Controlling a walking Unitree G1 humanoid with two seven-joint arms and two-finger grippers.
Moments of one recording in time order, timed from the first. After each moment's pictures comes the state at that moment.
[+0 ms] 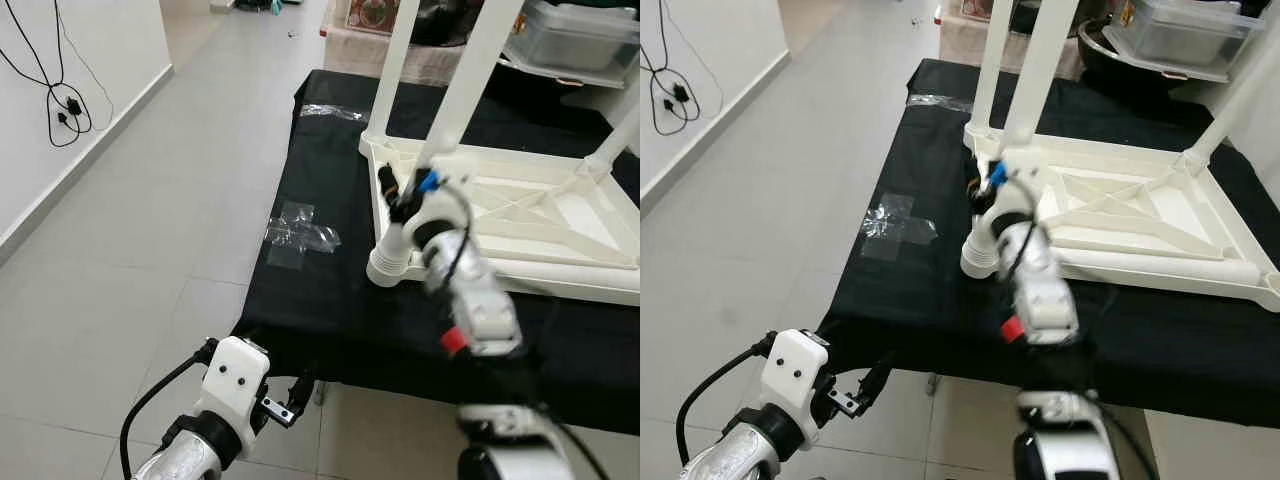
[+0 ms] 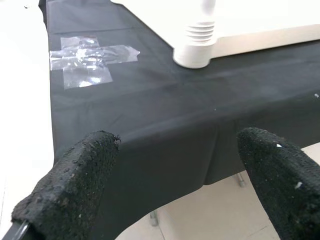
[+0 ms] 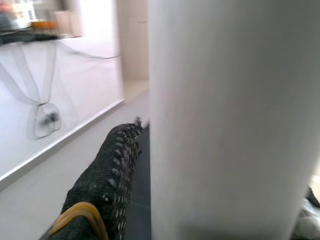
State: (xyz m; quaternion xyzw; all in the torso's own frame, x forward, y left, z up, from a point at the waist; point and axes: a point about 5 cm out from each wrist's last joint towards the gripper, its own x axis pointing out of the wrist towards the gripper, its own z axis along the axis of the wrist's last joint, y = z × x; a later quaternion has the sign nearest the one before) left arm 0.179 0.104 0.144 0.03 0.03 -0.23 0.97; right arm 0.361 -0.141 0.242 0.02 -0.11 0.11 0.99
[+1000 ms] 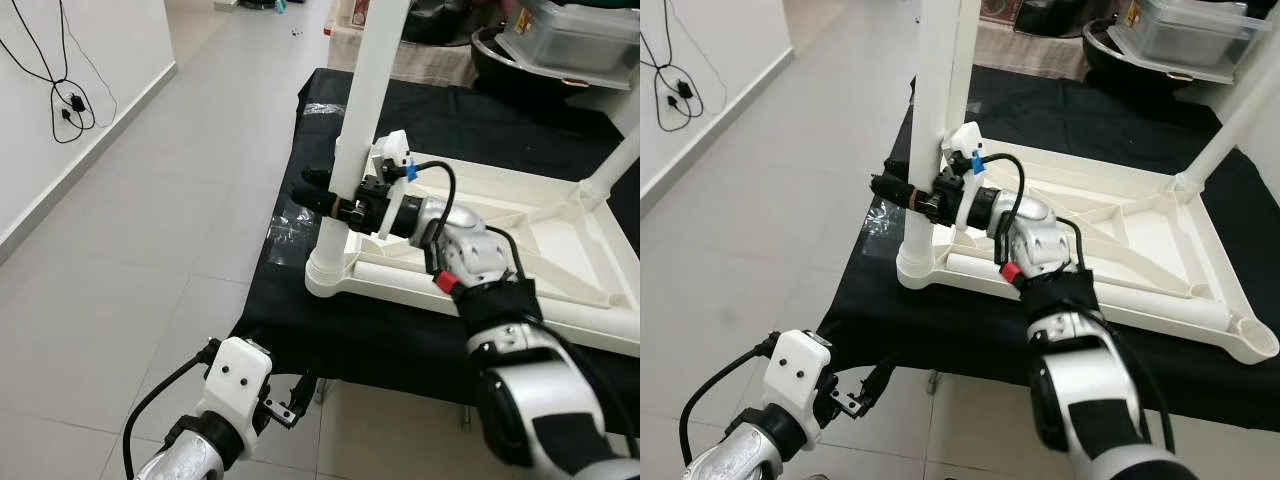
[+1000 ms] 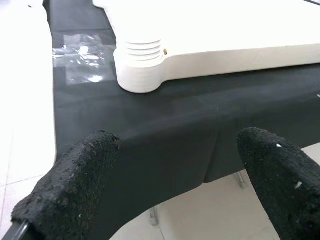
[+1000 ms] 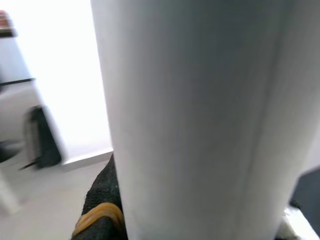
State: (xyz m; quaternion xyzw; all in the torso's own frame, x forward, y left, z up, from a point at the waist) left arm 0.180 0.102 0.143 0.03 0.02 -0.23 0.97; right arm 0.377 -0.101 0.239 0.01 -0.07 0.43 0.90
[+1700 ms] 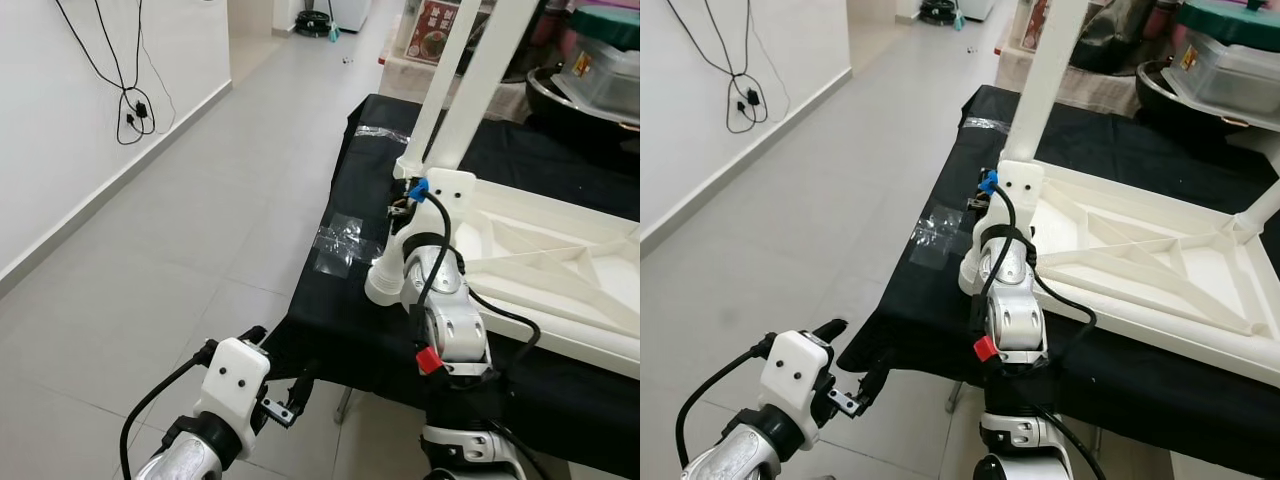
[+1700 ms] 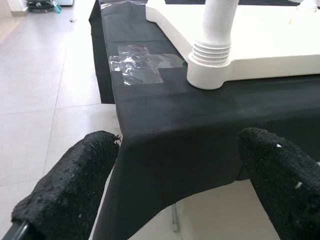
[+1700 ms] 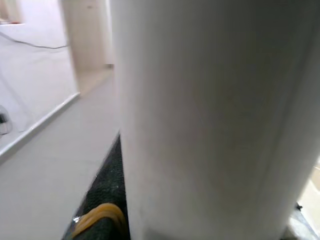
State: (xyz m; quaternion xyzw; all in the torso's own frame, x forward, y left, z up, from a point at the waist) left arm 0.180 0.101 0.144 0.03 0.01 -0.23 0.97; right arm 0.340 -0.123 0.217 0.04 -0.05 -0.12 0.99
